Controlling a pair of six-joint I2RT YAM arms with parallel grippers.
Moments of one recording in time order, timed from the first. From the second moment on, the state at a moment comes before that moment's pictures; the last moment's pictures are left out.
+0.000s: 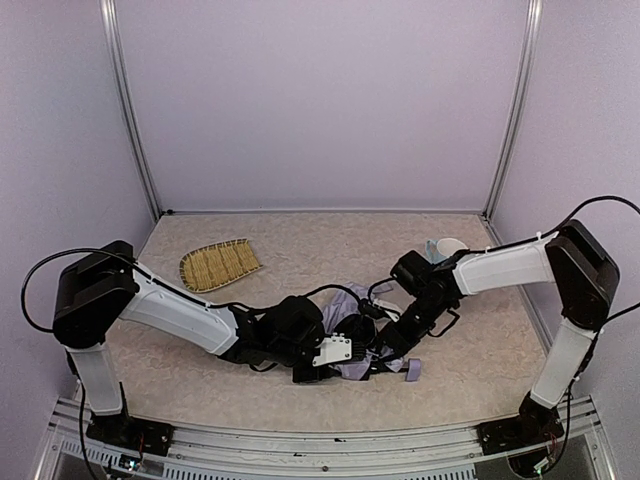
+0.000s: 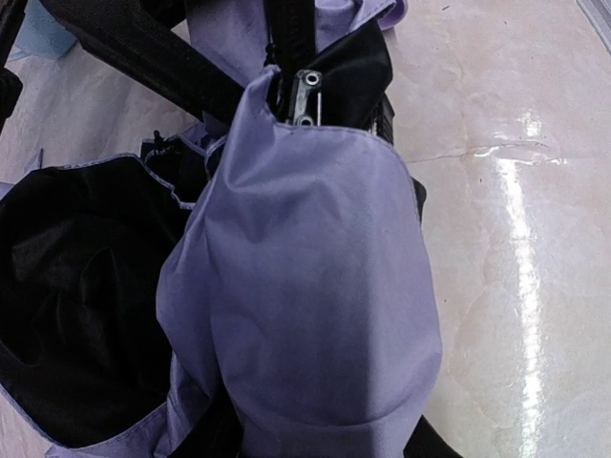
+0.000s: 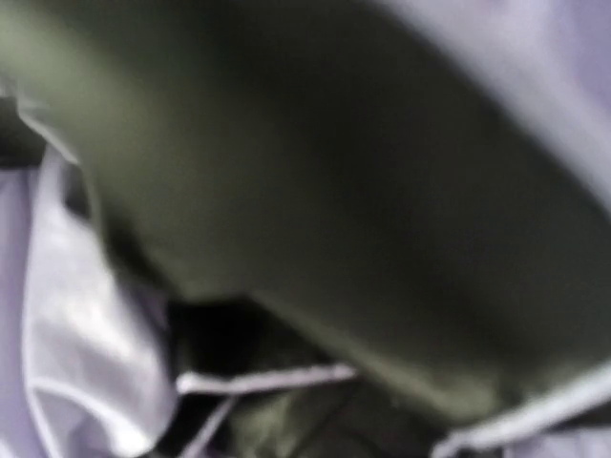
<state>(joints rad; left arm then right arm) -1.12 1.89 0.95 0.12 0.09 0.55 0.70 1.77 0.99 -0.54 -0.57 -0.02</state>
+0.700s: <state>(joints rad) -1.12 1.91 0.97 0.11 0.09 0.55 0.71 1.64 0.95 -0.58 -0.51 0.00</state>
